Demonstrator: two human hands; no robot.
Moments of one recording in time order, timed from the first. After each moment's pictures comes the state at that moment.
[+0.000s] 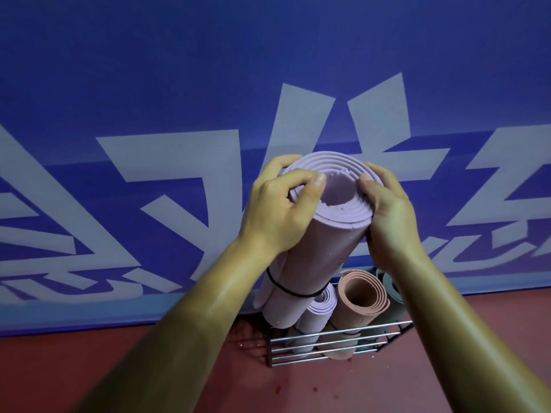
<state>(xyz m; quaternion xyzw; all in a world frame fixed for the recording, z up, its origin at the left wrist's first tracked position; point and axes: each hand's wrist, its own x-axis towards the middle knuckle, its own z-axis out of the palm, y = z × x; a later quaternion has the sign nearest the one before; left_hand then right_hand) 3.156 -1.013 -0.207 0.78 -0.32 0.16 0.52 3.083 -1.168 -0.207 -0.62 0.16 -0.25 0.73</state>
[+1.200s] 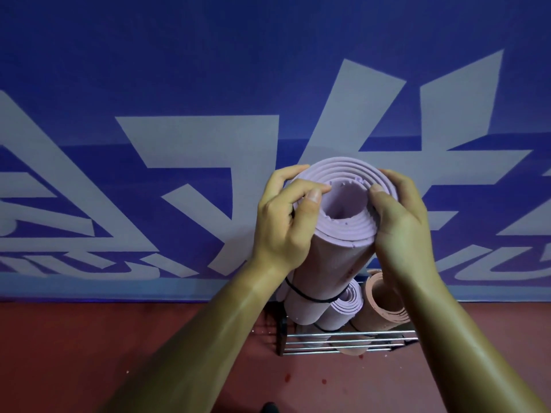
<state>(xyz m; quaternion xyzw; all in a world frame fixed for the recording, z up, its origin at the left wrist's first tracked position) 3.190 -0.983 -0.257 0.72 -0.27 0.16 0.62 3.126 -1.127 -0.234 -0.69 0.17 -0.27 0.66</state>
